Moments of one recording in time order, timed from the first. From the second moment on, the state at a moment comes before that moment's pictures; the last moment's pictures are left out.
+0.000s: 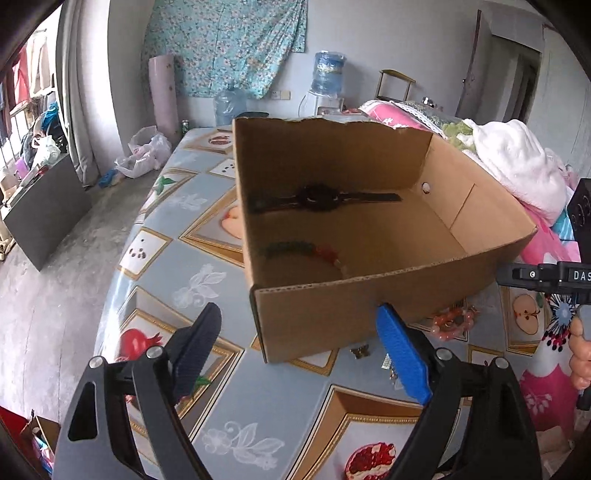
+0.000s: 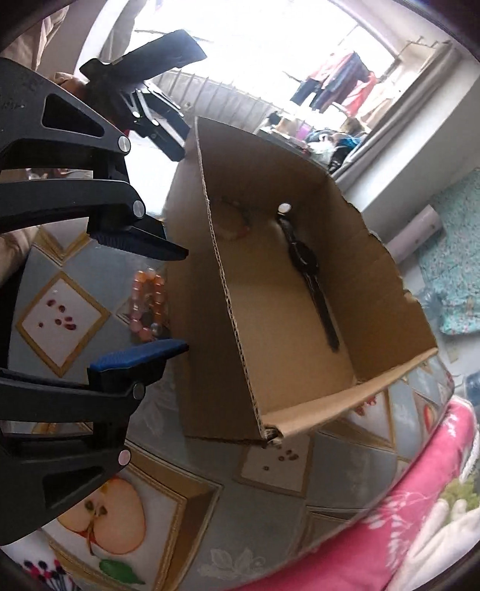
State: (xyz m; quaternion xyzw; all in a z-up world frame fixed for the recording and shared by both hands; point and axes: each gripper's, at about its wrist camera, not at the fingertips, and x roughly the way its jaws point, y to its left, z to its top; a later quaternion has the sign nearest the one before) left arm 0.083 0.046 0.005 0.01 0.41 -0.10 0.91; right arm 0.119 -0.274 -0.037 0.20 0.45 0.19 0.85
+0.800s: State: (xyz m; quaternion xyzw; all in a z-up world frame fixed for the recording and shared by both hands) left arm 0.080 0.051 0.005 0.01 0.41 -0.08 0.91; right arm 0.066 -0.282 -0.042 0.14 0.41 0.17 0.89
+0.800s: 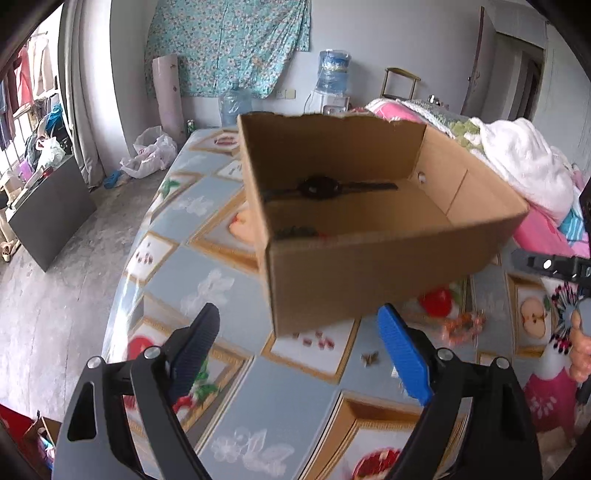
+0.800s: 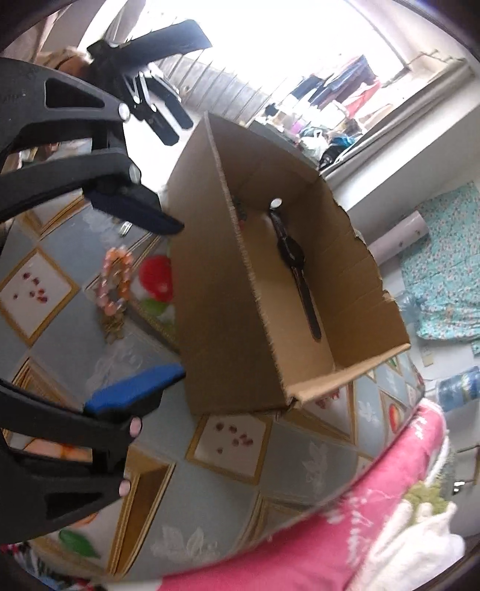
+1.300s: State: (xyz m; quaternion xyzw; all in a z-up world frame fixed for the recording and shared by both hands) left arm 0.059 0.042 -0.058 0.04 0.50 -0.06 0.86; right arm 0.018 -0.267 -0.091 -0.02 0.45 0.06 0.89
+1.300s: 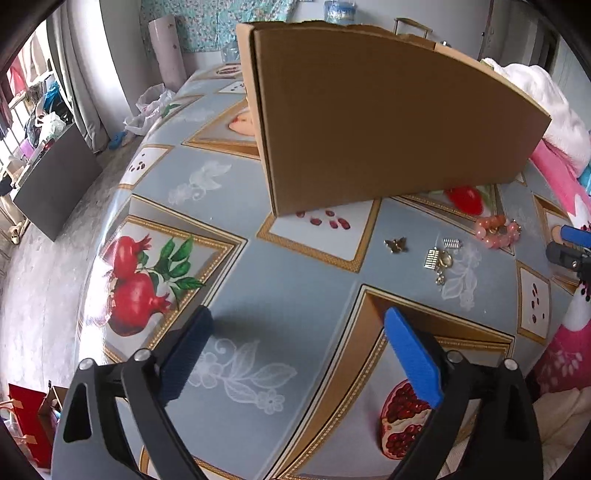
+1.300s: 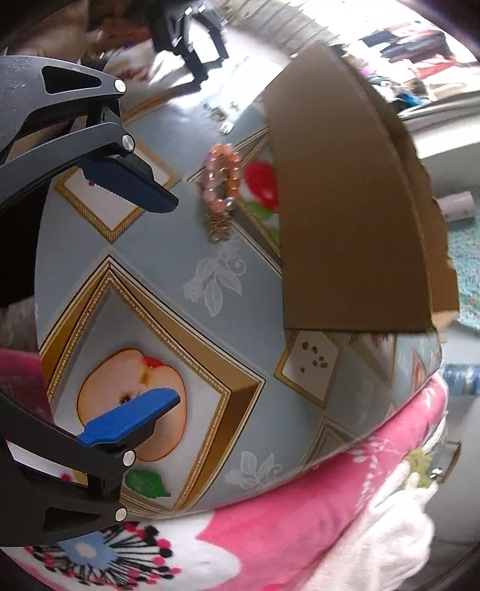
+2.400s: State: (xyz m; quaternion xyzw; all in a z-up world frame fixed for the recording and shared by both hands) left arm 0.050 0.045 -0.061 0.05 0.47 -0.09 0.88; right arm 0.013 -0.239 -0.056 0.04 0.39 0.19 0.90
